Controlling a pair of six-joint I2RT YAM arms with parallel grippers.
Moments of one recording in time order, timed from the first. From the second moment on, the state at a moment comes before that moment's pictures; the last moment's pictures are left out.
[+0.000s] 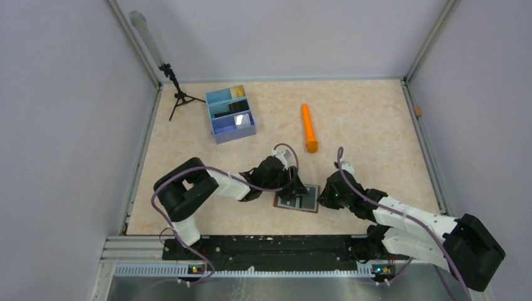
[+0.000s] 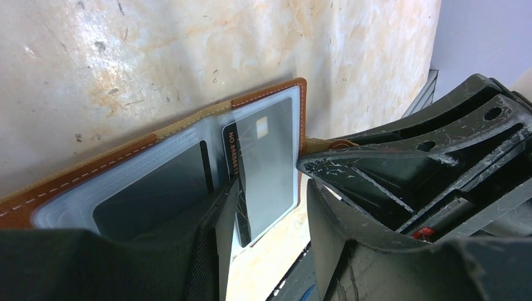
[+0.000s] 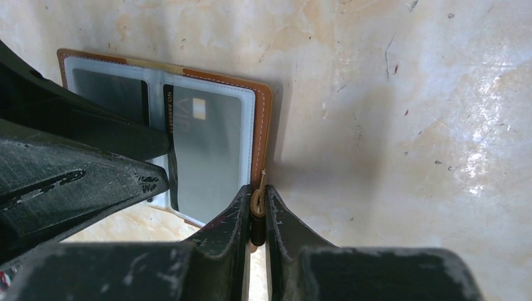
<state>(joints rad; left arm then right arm) -0.92 1.76 0.70 0.46 0.30 -1.04 0.76 0.98 0.33 -0.22 0.12 0.87</state>
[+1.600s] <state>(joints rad) -0.96 1.57 0.61 0.45 0.23 -0.93 0.76 0.68 0.29 -0.13 -0.01 0.89</state>
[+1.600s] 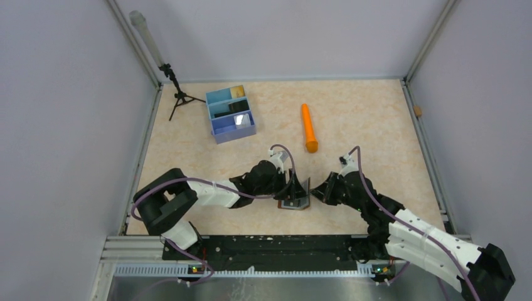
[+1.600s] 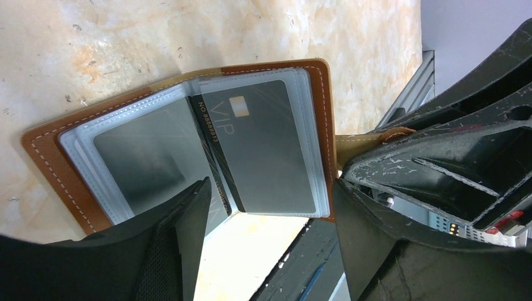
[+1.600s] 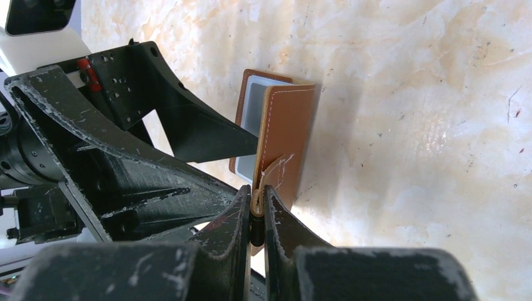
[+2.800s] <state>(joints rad) -1.00 1.50 0.64 0.25 0.12 -0.85 0.76 0.68 0.29 -0.13 0.01 0.90</state>
